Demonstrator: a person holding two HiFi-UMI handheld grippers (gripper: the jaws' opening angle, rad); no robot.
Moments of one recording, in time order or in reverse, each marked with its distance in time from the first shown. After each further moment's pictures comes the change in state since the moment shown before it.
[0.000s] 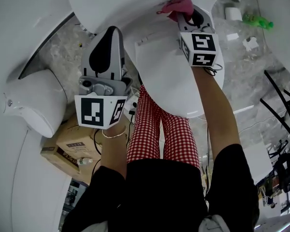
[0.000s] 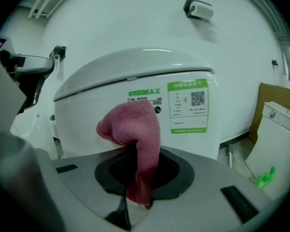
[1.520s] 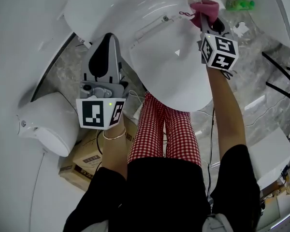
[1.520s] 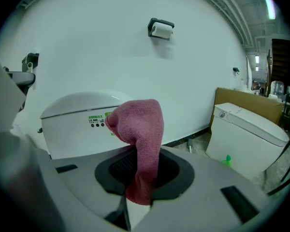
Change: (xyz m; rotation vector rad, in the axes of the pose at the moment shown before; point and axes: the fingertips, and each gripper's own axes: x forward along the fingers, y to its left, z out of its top) left arm -0.016 -0.048 0.040 0.069 -0.035 -0.159; right arm -0.131 -0.106 0.001 0.138 -0.019 -0.342
